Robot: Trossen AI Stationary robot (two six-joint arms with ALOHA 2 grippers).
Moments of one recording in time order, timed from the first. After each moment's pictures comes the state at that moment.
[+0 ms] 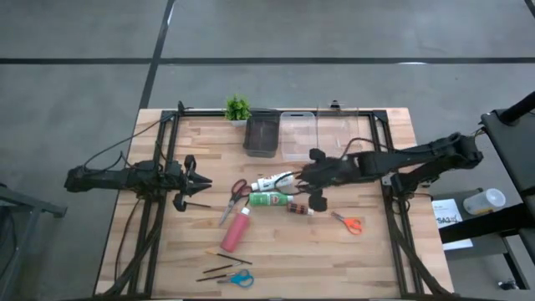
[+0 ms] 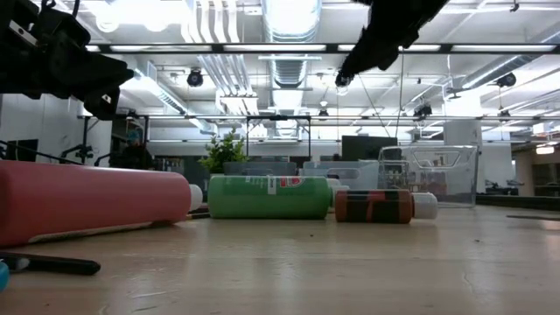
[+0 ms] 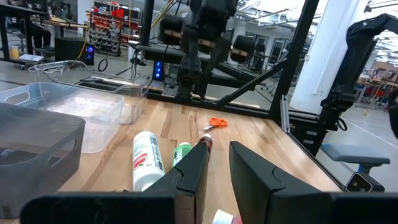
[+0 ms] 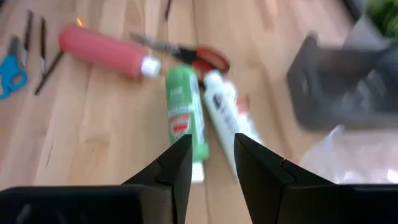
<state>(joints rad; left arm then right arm) -0.06 0.02 0.01 0.00 0.00 -0.18 0.12 1.37 1.03 -0.45 0.17 0.15</state>
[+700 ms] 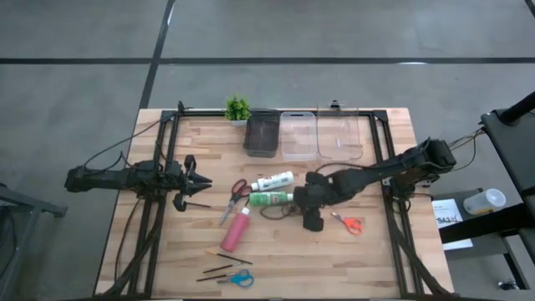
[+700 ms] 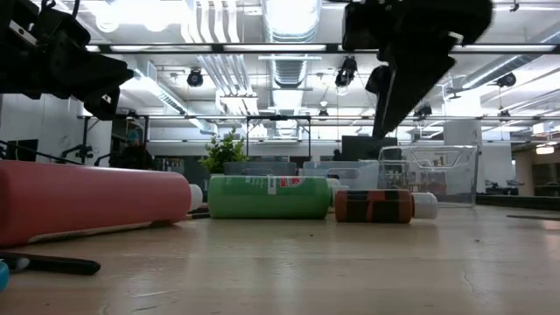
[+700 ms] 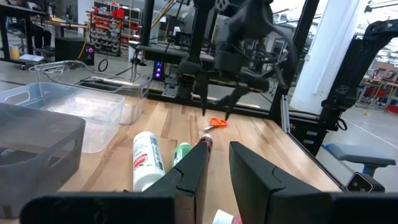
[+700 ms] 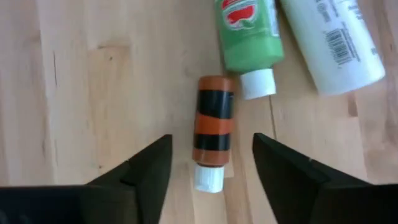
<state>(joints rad) -0.06 0.02 0.01 0.00 0.00 -0.18 0.25 1.62 1.14 -0.69 0.14 0.36</state>
